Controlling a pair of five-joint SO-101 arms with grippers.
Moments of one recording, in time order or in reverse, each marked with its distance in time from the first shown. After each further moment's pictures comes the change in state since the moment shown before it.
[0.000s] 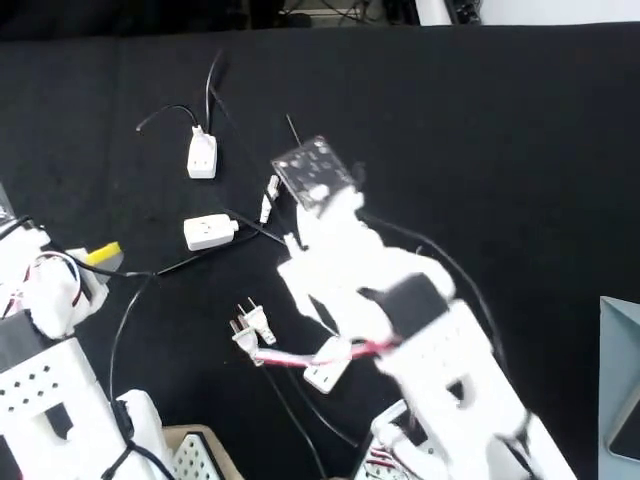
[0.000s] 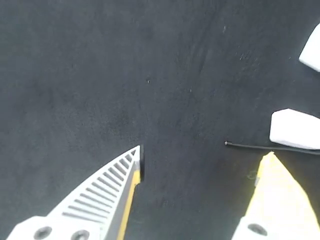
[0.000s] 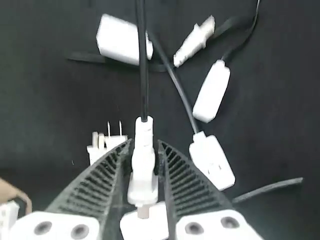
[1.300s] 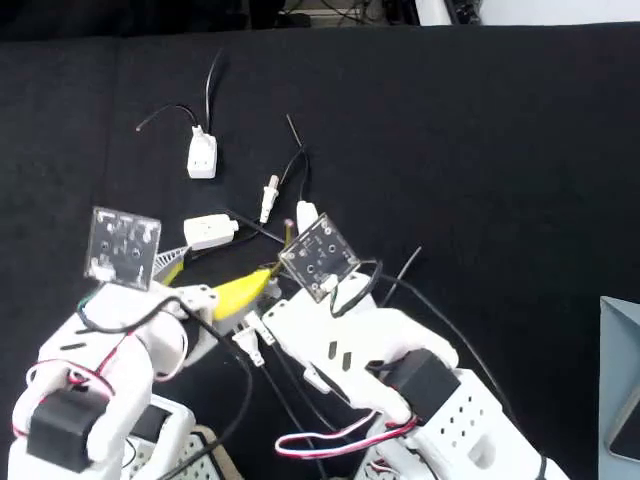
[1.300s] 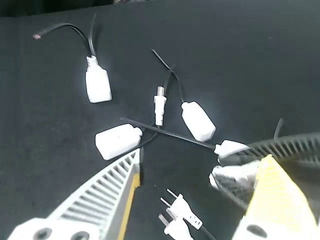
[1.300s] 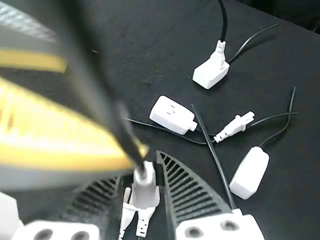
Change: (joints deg) left arm 48.1 -20.5 1.8 0.4 3.1; right arm -10.5 -22.6 24.7 -20.2 2.3
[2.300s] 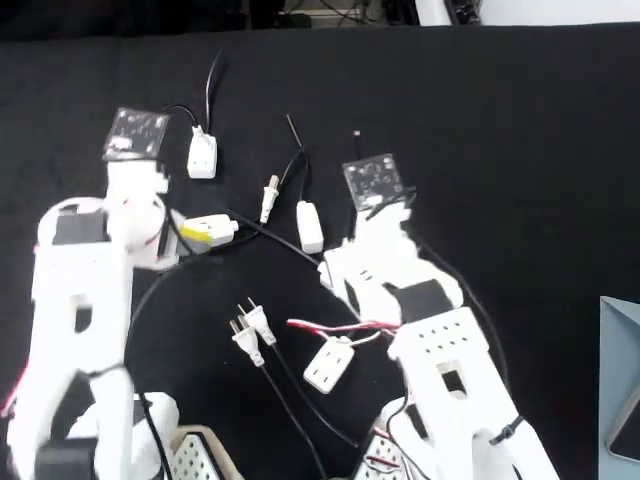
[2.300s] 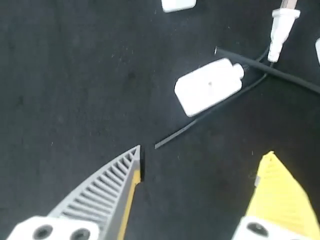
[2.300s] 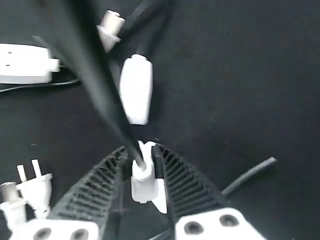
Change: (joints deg) left arm -22.0 50.2 -14.1 -8.1 -17.7; right arm 27.2 23.8 0.0 -4.6 -1.1
